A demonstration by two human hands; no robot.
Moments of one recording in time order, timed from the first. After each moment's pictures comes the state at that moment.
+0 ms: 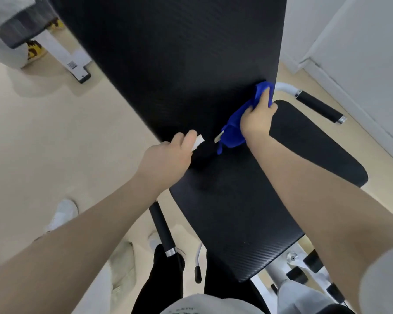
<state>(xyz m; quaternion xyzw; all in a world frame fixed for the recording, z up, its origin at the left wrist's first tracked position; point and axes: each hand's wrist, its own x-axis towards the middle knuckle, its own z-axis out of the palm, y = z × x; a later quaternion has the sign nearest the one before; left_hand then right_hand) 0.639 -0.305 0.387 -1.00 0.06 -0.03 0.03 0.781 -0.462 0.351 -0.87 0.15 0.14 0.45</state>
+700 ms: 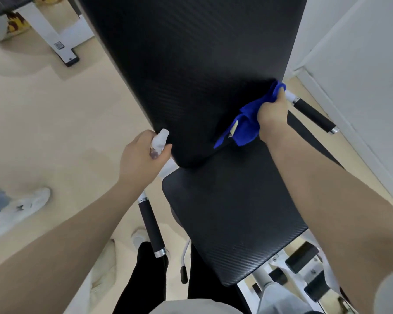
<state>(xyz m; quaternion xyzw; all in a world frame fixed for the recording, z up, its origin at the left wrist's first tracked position) 0.618 -0.277 0.367 -0.89 -0.28 -0.03 -0.35 0.809 -0.469 0.348 -0.81 0.24 0.14 0.52</state>
